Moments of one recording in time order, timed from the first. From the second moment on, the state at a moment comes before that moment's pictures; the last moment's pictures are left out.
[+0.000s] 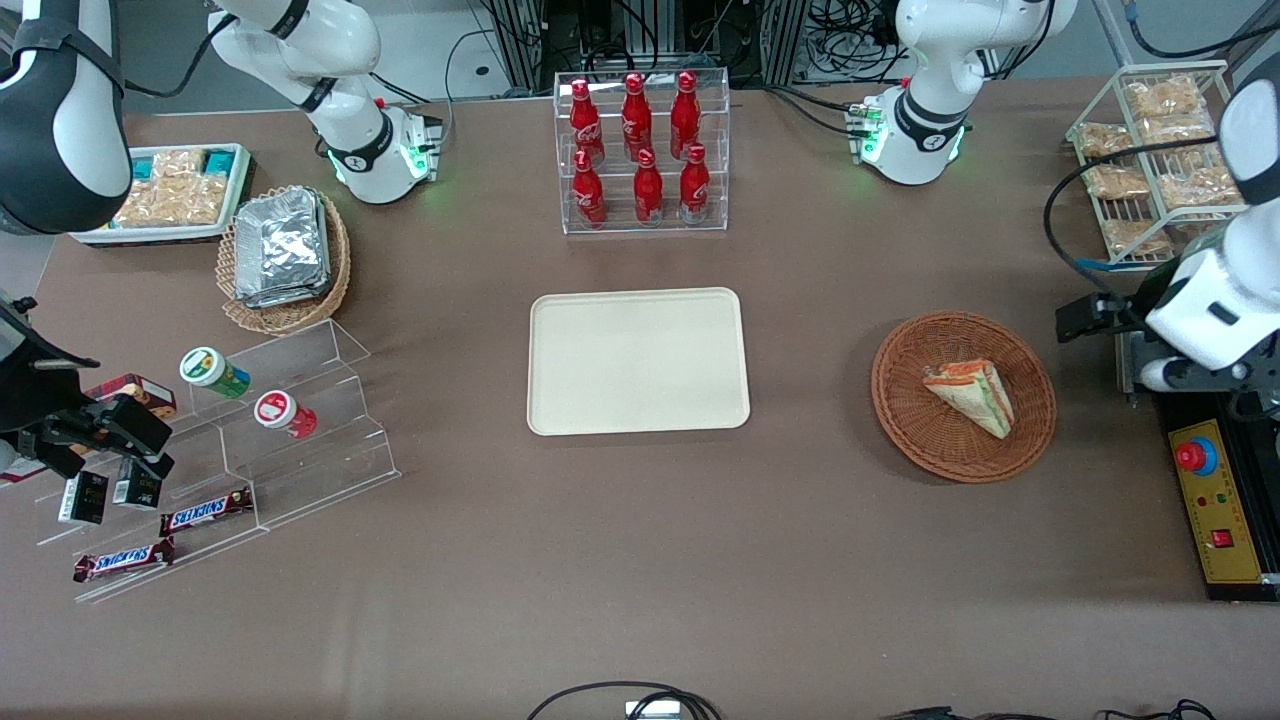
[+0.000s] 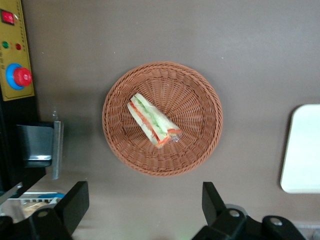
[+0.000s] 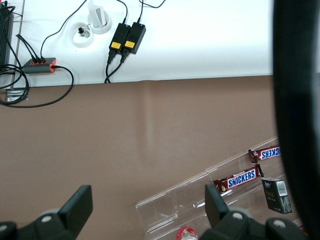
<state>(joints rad) 0.05 0.12 -0.09 -1.64 0.04 1.62 -0.06</state>
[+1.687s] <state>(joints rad) 0.06 0.17 -0.08 -2.20 0.06 2.25 -0.83</state>
